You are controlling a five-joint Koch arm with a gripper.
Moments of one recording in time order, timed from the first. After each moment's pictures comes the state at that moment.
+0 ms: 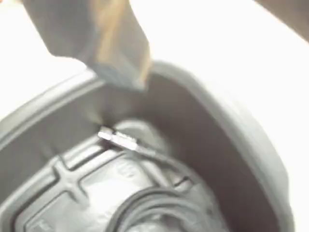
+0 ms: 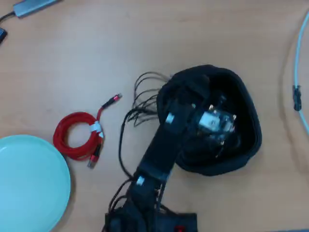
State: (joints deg) arm 117.2 87.6 44.4 106.3 9.1
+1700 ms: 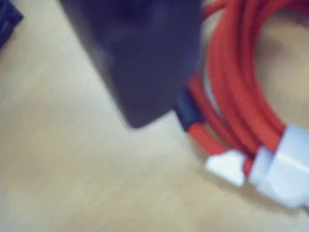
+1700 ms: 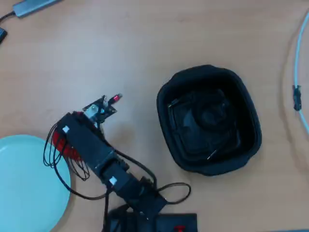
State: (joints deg) arm 44.8 76.6 87.1 89.6 -33.0
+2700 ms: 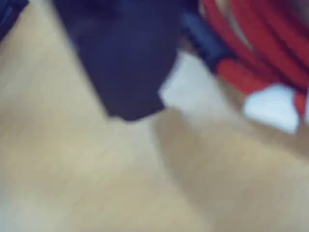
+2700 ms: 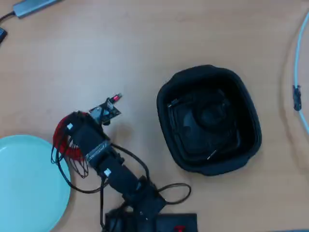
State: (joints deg) arm 46.8 70.6 93.7 84.3 -25.8
